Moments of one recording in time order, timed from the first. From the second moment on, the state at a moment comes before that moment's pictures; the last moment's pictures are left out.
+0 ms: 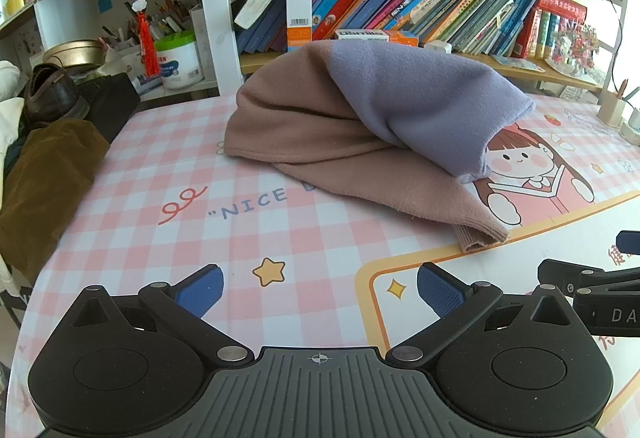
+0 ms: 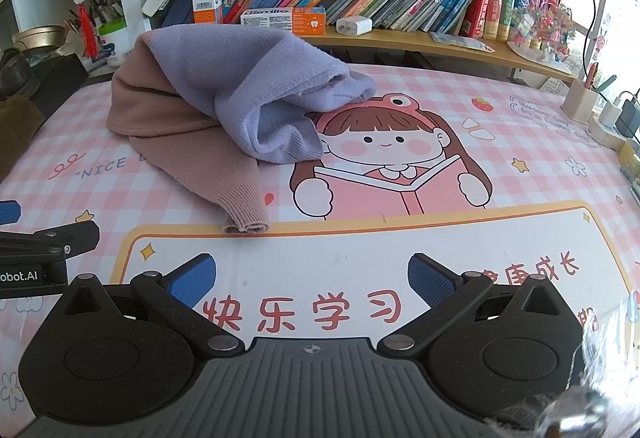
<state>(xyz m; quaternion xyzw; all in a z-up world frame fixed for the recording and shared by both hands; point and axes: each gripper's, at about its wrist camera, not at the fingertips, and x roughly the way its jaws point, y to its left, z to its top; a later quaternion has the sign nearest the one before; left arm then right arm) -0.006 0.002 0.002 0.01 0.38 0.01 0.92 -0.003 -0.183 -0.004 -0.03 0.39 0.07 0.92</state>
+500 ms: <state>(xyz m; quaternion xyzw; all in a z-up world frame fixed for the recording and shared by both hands) -0.006 0.002 0.003 0.01 0.38 0.00 0.92 -0.002 -0.183 -0.005 -0.03 0.39 0.07 0.92</state>
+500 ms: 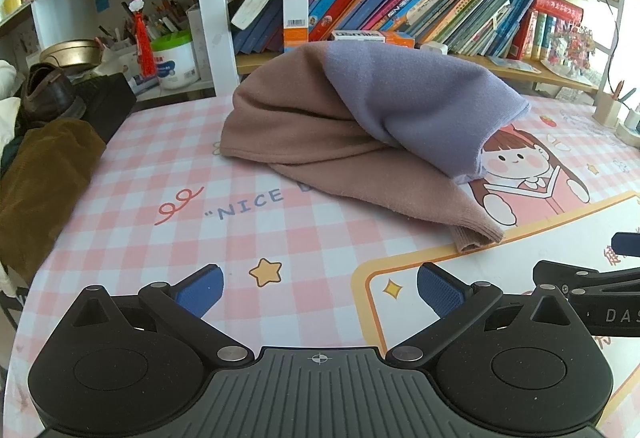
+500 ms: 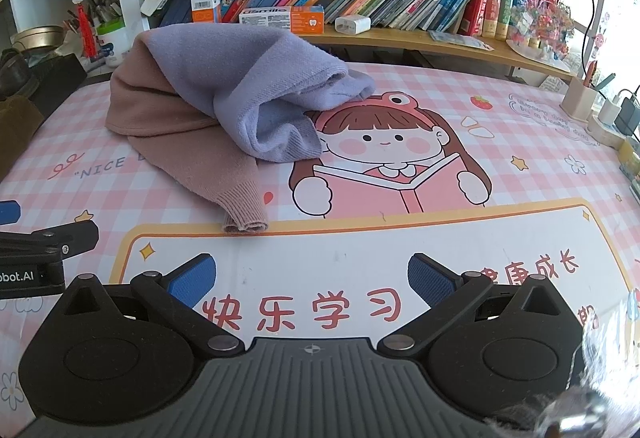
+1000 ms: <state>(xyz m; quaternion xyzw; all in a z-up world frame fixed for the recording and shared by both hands) -0.006 0.001 0.003 0.01 0.39 -0.01 0.92 -0.003 -0.179 -0.005 -0.03 0.39 0.08 0.92</state>
